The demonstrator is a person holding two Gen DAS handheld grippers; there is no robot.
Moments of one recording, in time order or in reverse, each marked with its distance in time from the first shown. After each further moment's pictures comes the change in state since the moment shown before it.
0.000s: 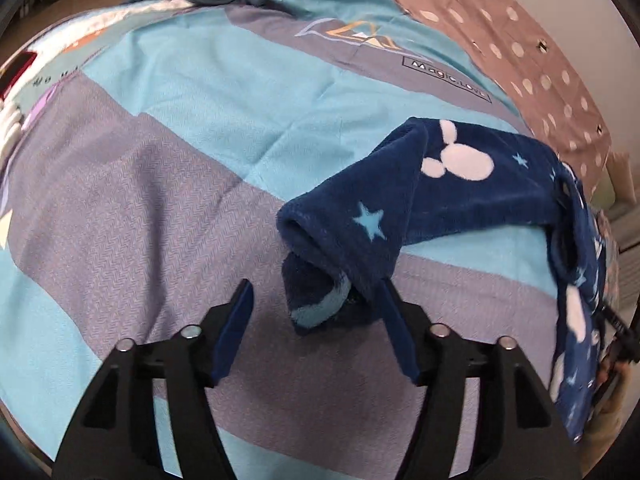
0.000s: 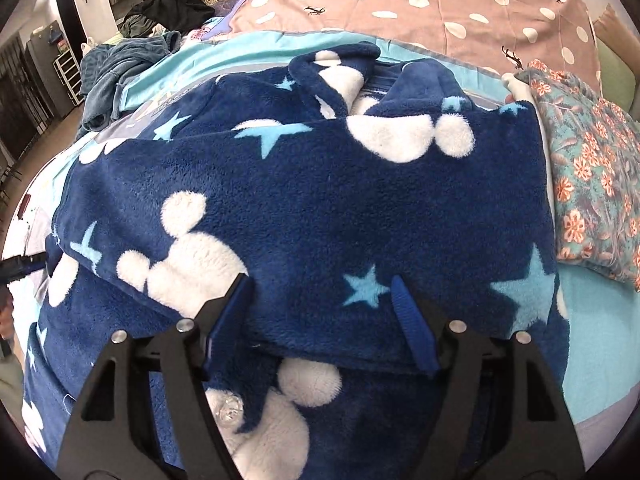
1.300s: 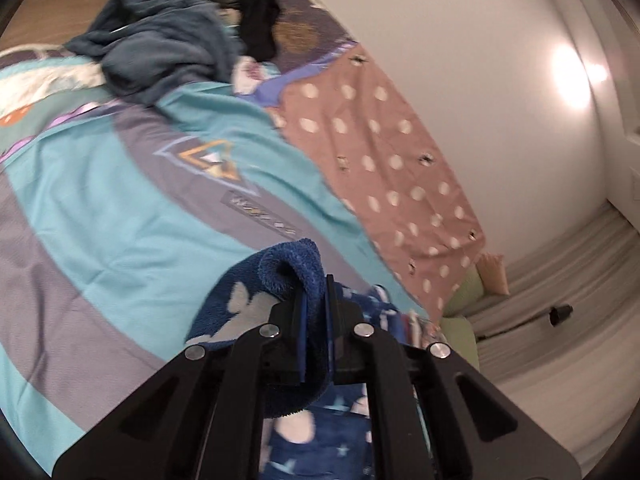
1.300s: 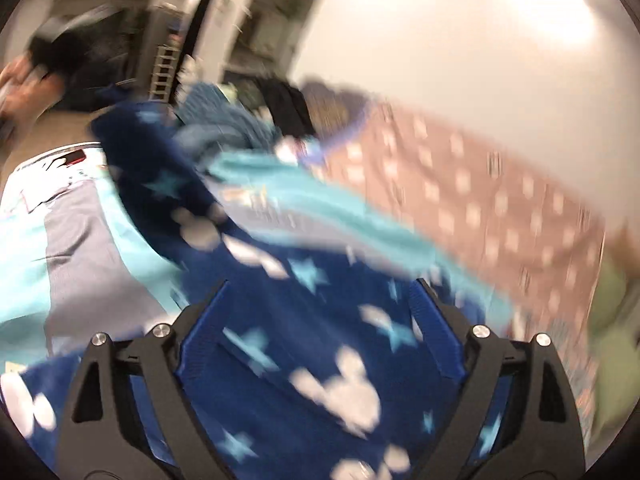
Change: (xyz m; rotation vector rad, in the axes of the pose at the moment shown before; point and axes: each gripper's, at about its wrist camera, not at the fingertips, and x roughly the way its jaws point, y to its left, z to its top) left arm -0.171 -0.124 0.110 -0.171 -0.240 -0.485; right arm -0.122 0.189 -0.023 -0.564 -0.636 -0.026
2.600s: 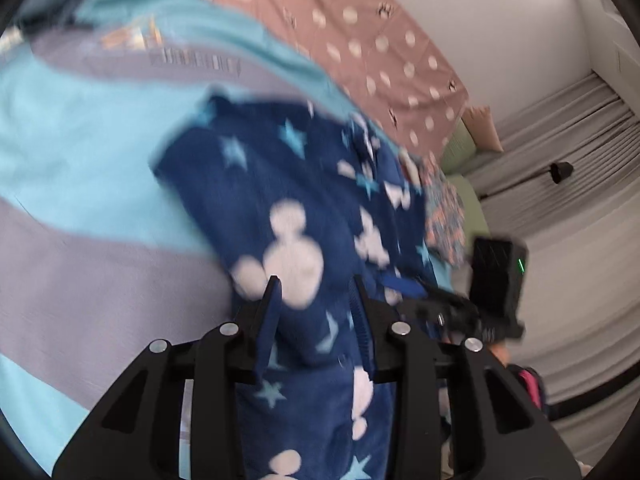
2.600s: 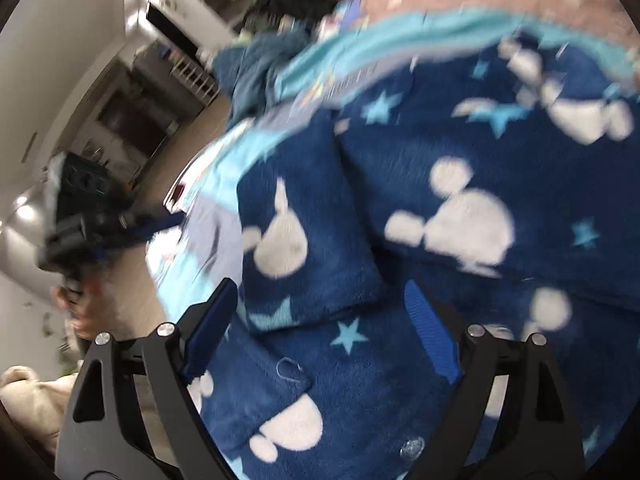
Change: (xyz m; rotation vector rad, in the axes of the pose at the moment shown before) left arm 0.087 0.004 -0.158 0.186 0.440 -0.054; right arm 0.053 -0.093 -0.094 0.783 0.610 0.696
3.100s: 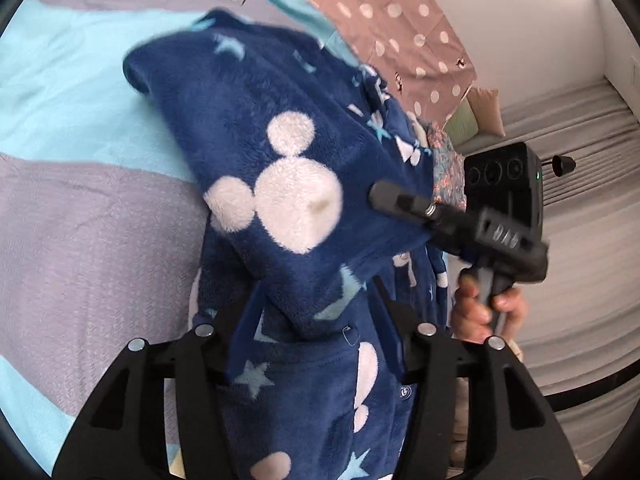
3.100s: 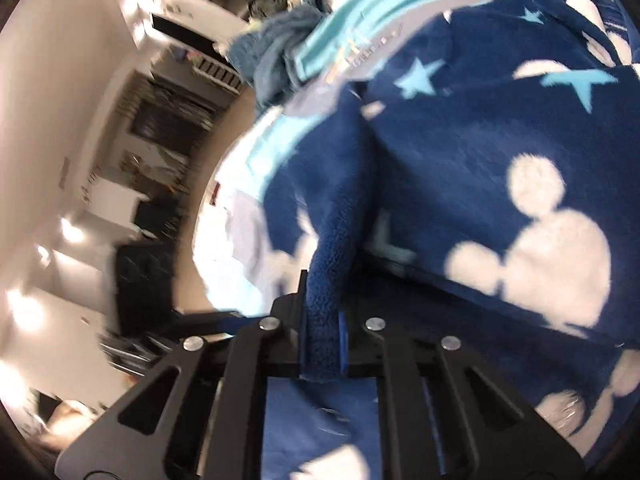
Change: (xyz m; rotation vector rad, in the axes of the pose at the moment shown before) left arm 0.038 0.004 -0.027 -0.009 0.083 -0.011; right arm 0.016 0.006 0.042 0.140 -0.004 0.196
